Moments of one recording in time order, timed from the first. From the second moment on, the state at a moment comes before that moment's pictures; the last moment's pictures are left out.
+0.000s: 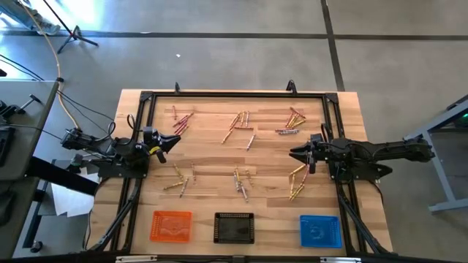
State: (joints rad) left arm -0.29 0.01 0.06 -0.08 -0.74 -0.60; right arm 0.06 0.22 0.05 -0.07 0.17 0.55
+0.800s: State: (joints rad) left arm -0.29 0.01 0.06 -0.08 -0.74 -0.60; right arm 0.06 0.22 0.05 0.04 0.43 0.45
